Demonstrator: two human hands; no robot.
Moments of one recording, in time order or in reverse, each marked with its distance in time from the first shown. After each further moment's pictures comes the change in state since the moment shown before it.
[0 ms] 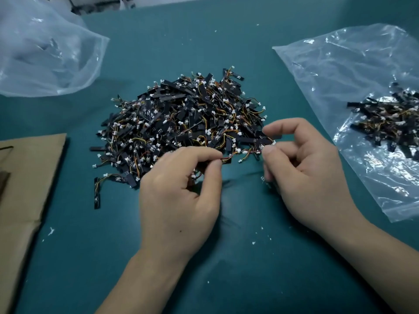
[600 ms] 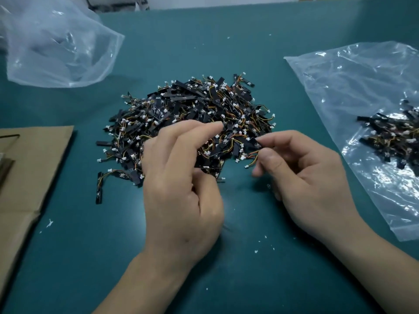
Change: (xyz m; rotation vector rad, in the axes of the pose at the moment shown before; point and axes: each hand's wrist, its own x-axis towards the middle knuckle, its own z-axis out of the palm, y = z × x) left_hand 0.000 0.003 0.001 0.057 0.143 0.053; right_hand 0.005 0.000 0.005 0.024 -0.079 -0.062
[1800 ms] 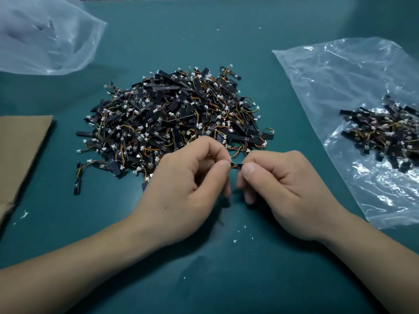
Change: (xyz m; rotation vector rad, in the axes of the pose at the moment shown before) left_hand 0.009 -0.001 0.011 -0.372 -0.581 -0.156; right_hand -0.002 -0.006 -0.020 -0.243 -0.341 -0.055
